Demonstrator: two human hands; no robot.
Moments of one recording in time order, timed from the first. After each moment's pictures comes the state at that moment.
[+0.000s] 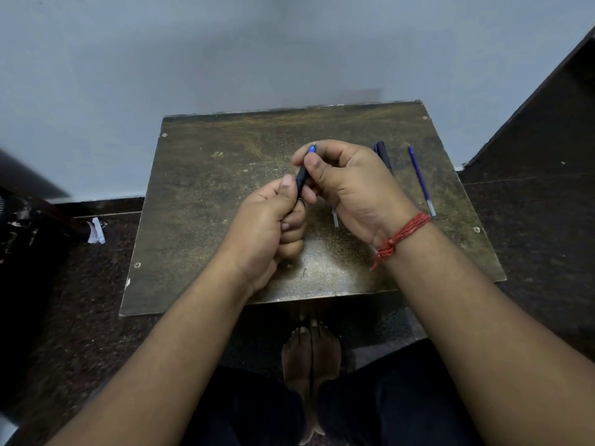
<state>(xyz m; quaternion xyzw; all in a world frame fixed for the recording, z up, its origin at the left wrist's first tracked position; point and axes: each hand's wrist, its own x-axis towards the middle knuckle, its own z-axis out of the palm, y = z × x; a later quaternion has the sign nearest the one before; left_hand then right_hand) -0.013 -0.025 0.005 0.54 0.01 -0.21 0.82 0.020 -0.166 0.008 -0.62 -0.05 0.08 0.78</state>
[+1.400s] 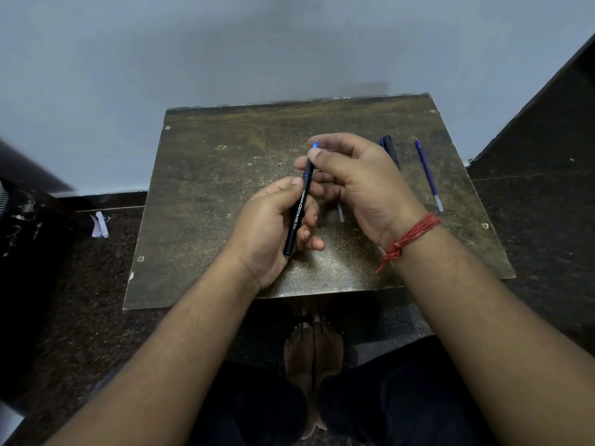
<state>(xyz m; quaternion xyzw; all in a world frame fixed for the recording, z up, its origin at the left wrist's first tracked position) -0.015 -0.030 0.004 0.51 0.03 -0.21 0.83 0.015 -0.166 0.012 -0.63 0.05 0.07 0.77</state>
